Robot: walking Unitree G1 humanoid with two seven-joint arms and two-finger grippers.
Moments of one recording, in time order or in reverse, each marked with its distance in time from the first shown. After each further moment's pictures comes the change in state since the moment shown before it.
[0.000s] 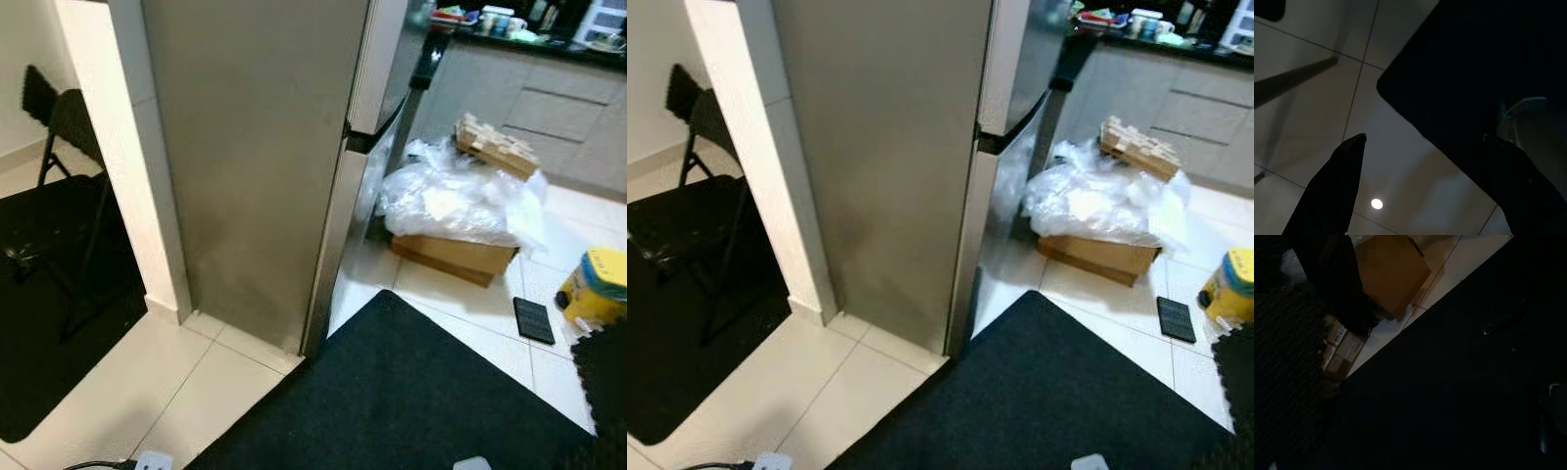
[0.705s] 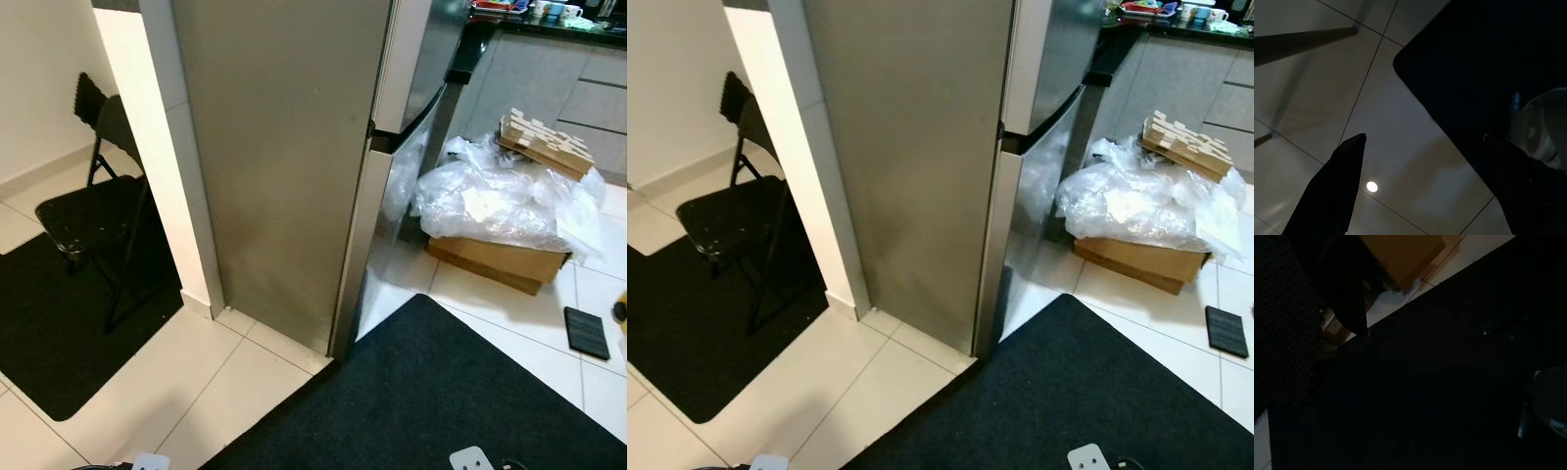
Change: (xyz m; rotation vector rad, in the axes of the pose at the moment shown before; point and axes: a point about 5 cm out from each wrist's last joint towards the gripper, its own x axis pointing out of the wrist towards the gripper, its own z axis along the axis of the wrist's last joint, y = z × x) left arm -0.002 0.000 -0.010 -0.014 0.028 -0.003; right arm 0.000 0.003 0.002 -0.054 -0.020 0.009
